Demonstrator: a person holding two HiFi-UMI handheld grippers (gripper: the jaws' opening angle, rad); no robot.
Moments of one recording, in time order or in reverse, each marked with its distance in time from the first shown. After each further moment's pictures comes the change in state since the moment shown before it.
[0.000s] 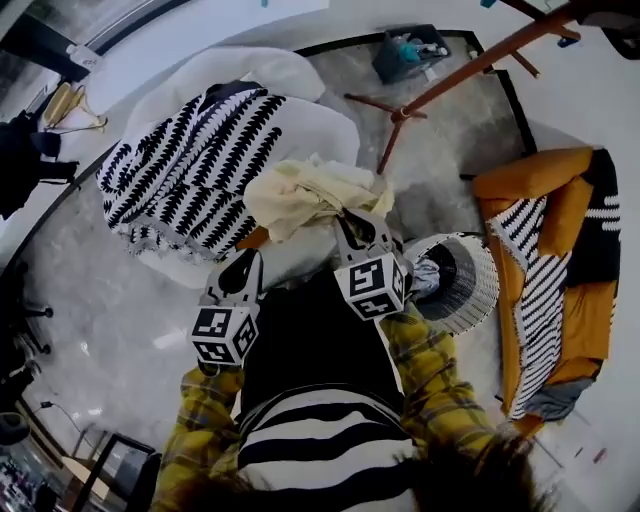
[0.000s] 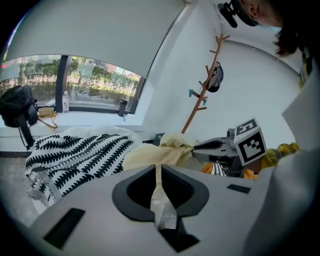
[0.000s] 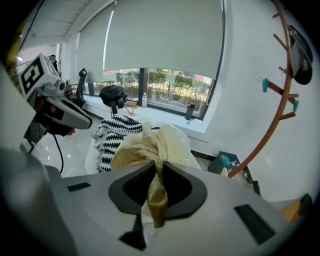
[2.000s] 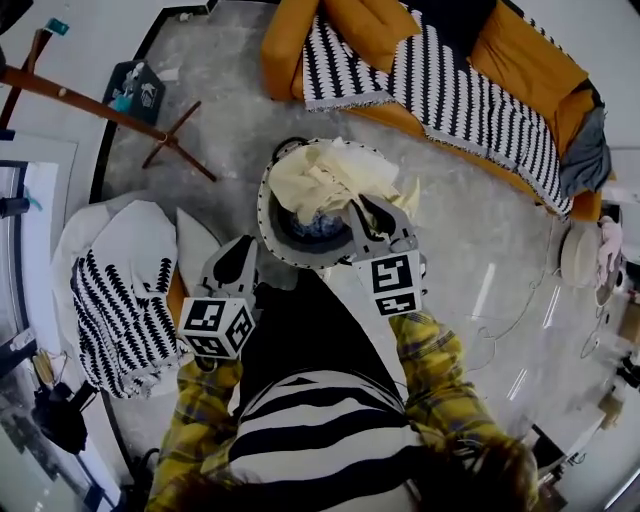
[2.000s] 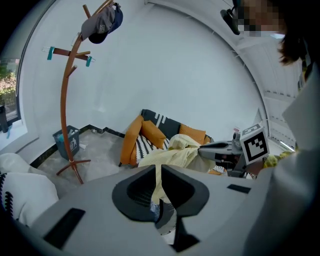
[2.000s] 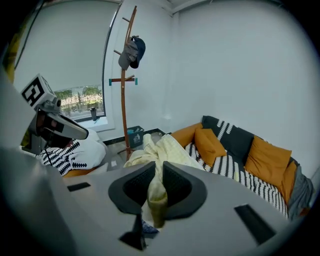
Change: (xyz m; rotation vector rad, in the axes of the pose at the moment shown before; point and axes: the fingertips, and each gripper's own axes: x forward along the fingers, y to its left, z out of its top) left arm 0.121 -0.458 -0.075 0.521 0.278 -0.680; right arm -0.376 -0.191 -0.338 0.716 -0.007 -0.743
